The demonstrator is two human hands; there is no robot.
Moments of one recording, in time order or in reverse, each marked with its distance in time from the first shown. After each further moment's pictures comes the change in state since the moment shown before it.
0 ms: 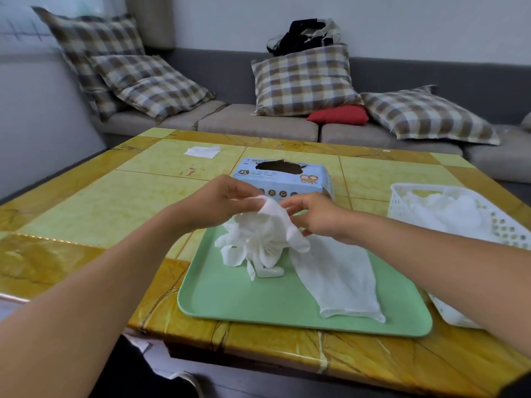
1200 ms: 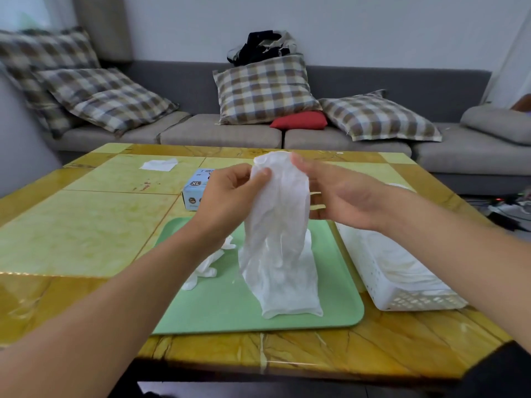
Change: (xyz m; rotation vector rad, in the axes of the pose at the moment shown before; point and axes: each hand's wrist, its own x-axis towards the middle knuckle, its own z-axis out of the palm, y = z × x) left_hand 0.029 0.106 0.094 -0.356 0.409 -0.013; right_hand -0.102 -0.020 -0.096 0.524 -0.022 0.039
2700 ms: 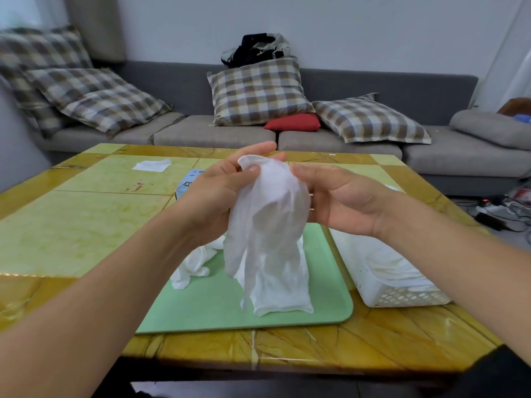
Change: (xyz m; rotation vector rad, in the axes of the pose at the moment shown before) left_hand -0.004 0.031 -0.005 -0.517 -0.318 -0.179; right_hand -0.024 0.000 0.003 0.218 -0.078 -0.102
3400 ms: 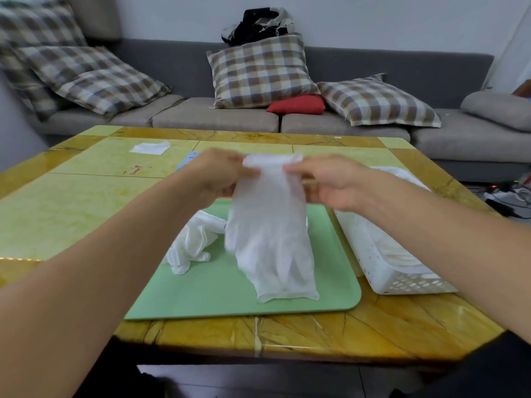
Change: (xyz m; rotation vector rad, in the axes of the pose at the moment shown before) left_hand 0.044 -0.018 -0.040 0.519 0.238 -0.218; right_hand 0.048 0.021 -0.009 -0.111 0.366 0.096
